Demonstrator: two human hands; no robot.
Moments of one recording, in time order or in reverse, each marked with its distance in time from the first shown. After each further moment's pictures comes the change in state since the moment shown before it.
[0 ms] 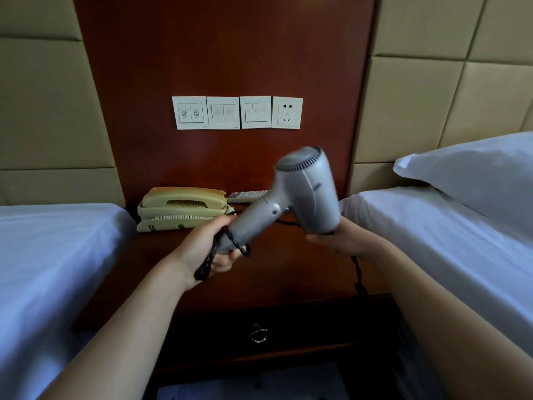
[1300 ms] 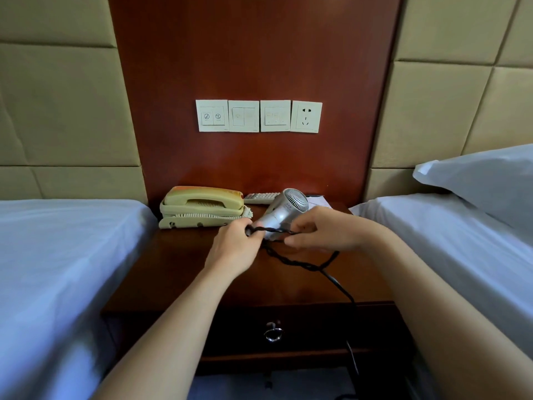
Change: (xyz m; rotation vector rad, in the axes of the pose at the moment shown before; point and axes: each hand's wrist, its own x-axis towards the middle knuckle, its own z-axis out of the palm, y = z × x) left_hand 0.019 -0.018 0.006 0.982 0.596 0.172; right_hand -0.002 -0.070 0.011 -0.271 -0.197 -0.262
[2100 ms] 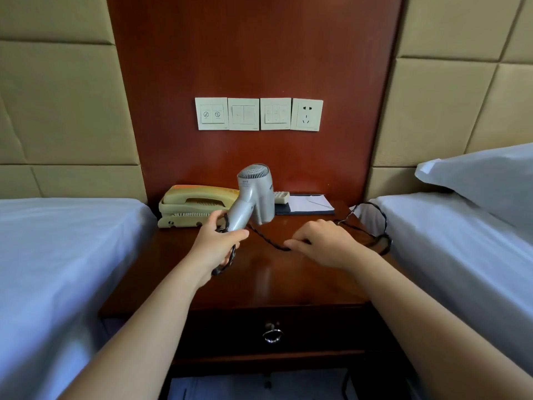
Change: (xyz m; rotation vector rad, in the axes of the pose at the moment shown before) left_hand 0.012 -0.027 -0.014 -0.609 -0.136 -0.234; right_hand 0.016 0.027 0.033 -0.317 0.157 0.077
